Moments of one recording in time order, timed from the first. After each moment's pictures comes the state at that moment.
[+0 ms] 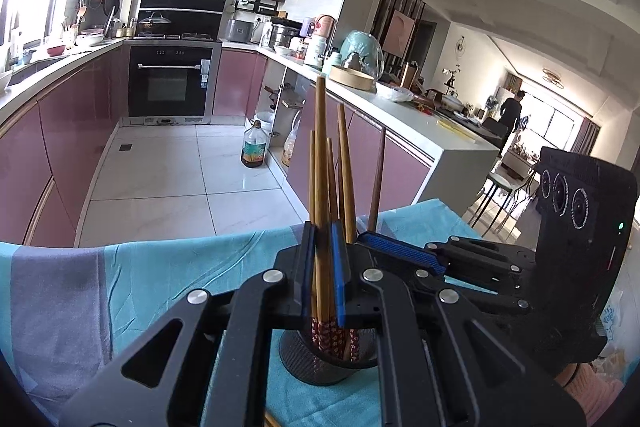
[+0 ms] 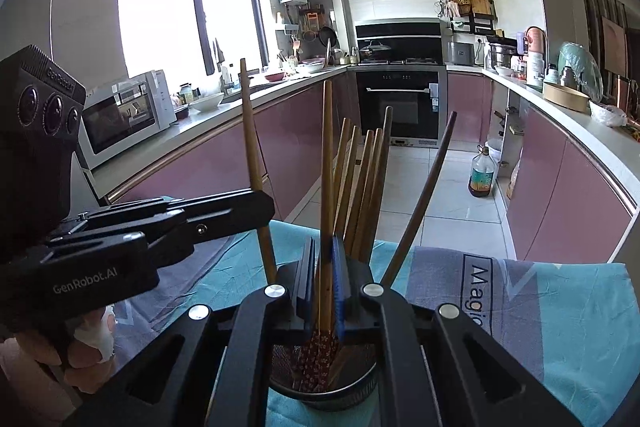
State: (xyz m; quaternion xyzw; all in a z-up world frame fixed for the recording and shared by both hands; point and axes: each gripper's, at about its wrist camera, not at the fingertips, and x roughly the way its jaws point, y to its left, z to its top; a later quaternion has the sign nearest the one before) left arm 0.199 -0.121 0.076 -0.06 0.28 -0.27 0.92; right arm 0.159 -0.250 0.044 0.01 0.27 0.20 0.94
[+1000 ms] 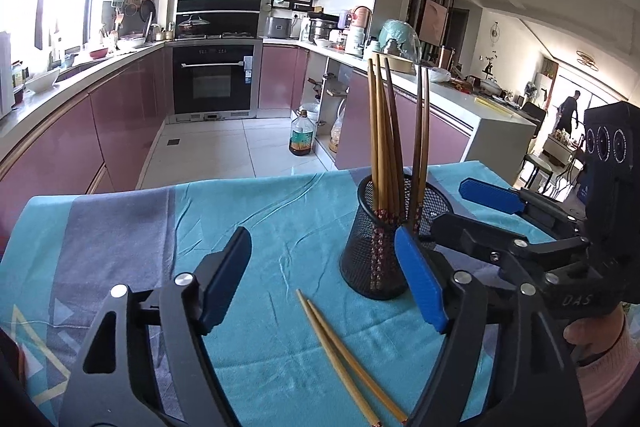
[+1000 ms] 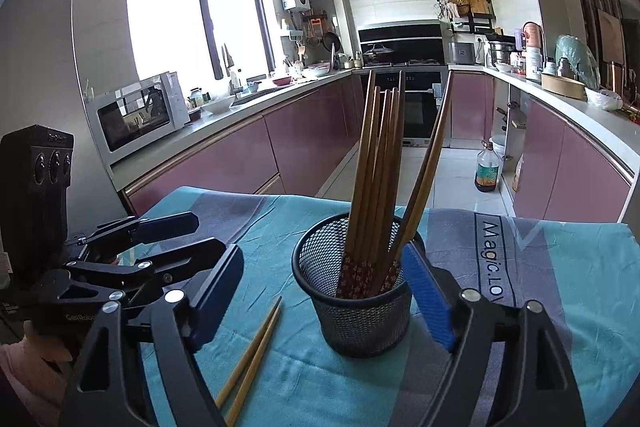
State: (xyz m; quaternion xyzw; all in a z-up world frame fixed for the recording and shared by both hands) left arm 0.123 -0.073 0.022 -0.03 0.28 -0.19 0.94; right arm 0.105 -0.250 0.022 0.03 0.25 0.21 0.94
